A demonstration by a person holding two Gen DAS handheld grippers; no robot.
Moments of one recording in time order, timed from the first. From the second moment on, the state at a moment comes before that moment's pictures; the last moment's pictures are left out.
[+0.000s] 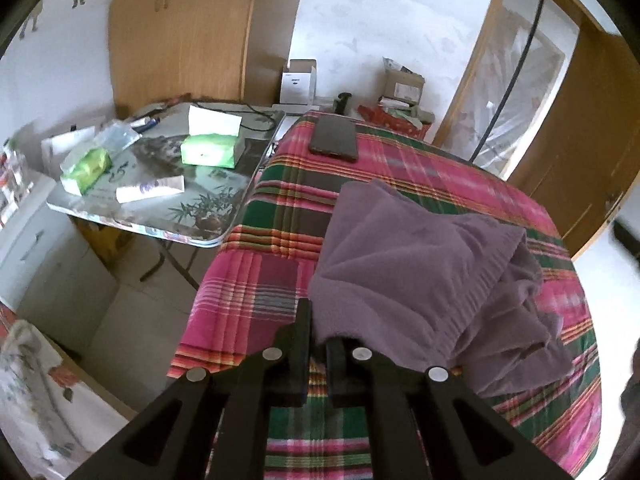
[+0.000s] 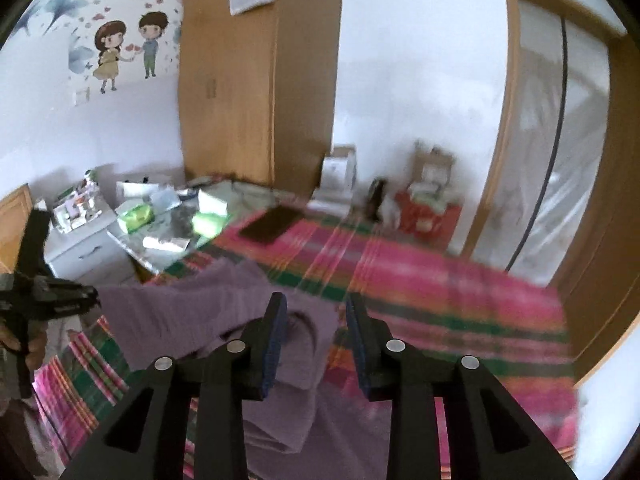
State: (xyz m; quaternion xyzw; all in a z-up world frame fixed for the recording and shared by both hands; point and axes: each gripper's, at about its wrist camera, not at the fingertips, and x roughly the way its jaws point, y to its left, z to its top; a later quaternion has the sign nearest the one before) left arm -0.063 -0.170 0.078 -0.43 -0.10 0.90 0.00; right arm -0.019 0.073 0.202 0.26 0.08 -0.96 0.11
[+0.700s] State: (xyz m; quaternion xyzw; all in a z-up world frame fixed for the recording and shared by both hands) left arm -0.015 -0.146 0.123 -0.41 -0.05 0.91 0.01; right arm 0.008 0.132 0.268 0.26 0.04 -0.95 0.14
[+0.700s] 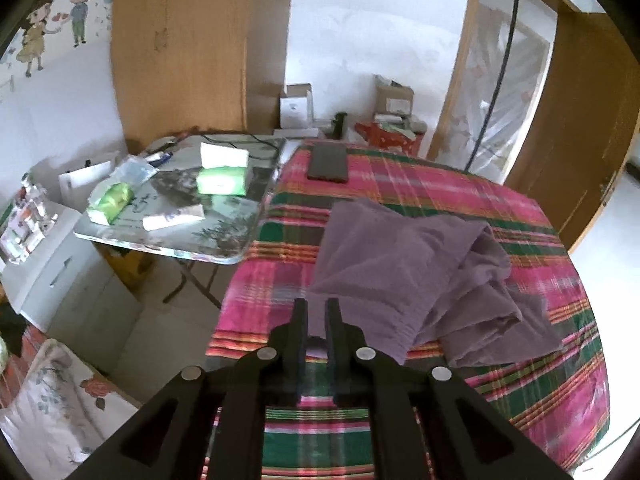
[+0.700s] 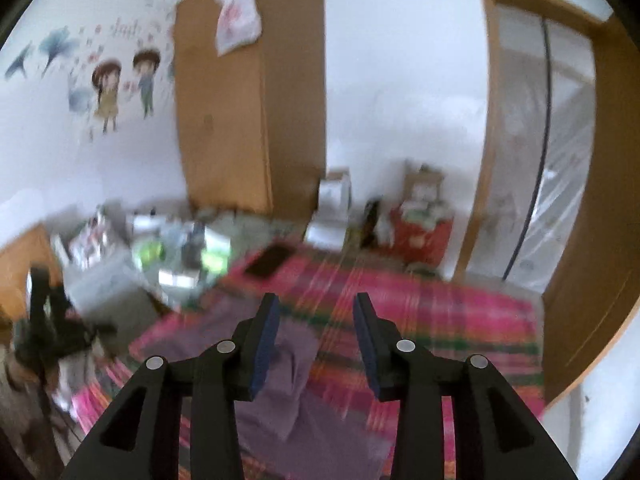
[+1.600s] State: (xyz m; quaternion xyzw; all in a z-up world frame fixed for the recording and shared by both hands) left arm -0.117 -0.033 0.033 -0.49 0.10 0.86 0.08; right arm -0.066 0.097 0.036 0.42 -0.01 -0.88 0.23
